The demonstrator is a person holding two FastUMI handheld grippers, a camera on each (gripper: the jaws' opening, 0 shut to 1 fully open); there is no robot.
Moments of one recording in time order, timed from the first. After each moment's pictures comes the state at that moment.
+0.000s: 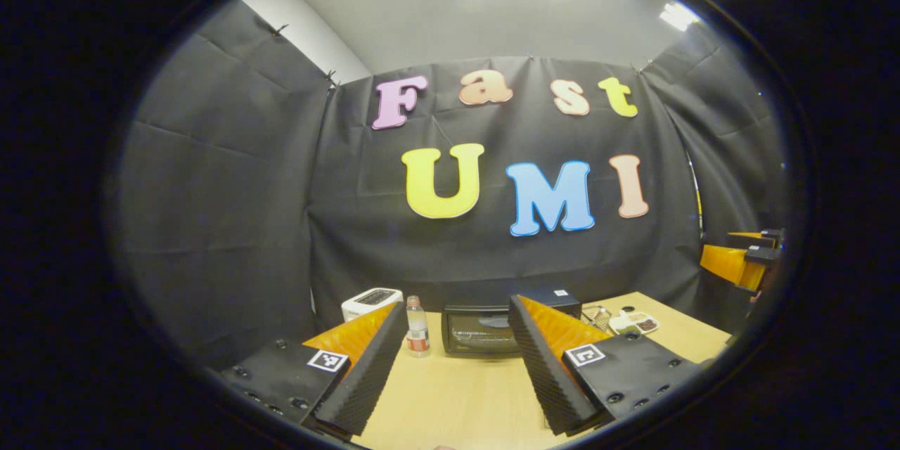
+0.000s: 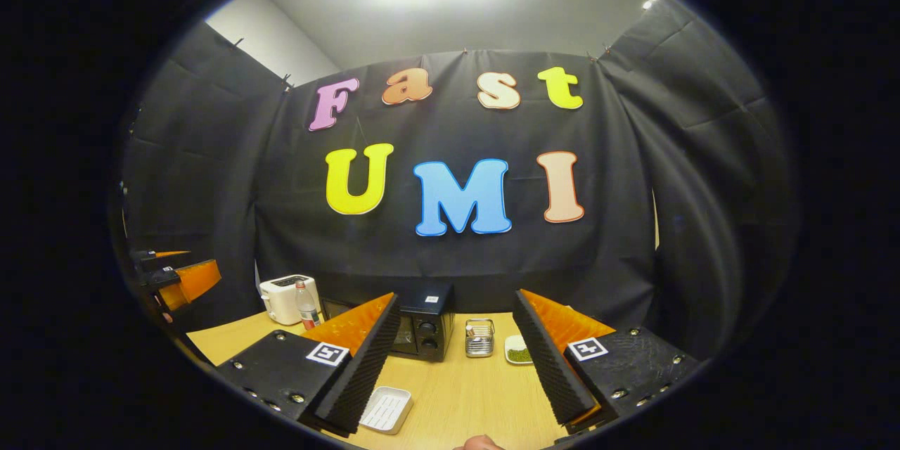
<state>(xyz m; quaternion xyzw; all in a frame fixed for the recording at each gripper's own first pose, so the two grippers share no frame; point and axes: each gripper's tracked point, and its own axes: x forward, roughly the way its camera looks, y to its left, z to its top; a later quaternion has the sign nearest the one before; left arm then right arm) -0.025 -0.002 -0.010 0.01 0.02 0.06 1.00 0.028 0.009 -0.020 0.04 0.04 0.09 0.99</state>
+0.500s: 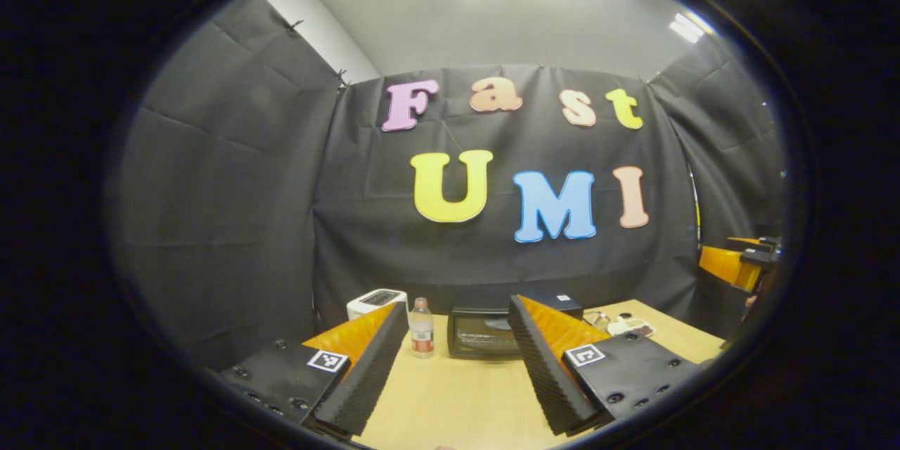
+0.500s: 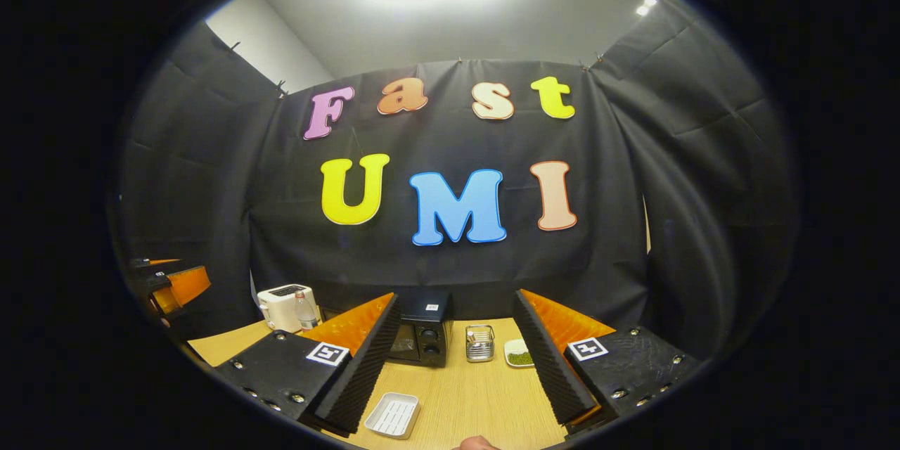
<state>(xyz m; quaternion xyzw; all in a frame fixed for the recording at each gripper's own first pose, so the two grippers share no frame) -0.042 0.026 -0.009 -0.02 0.02 0.06 1.00 0.016 0.015 -0.004 0.05 0.02 0.07 1.00</state>
